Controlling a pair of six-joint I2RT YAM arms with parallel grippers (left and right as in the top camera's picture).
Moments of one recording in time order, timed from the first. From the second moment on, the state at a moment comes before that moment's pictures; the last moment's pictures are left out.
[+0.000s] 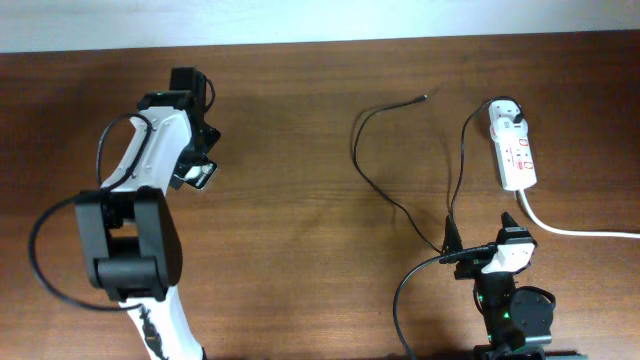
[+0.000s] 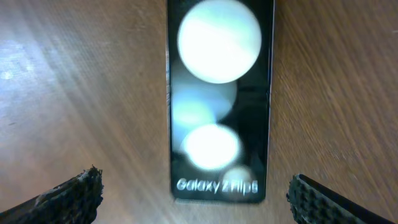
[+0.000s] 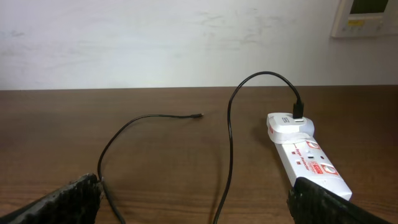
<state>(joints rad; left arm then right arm) -0.03 2.10 1.64 -0.99 -0.33 -1.00 0.02 0.01 0.01 -0.08 -0.02 0.05</state>
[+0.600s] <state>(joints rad) -0.01 2.22 1.64 -0.78 -0.43 -1.01 0.02 0.01 0.01 -0.08 -0.02 0.05</state>
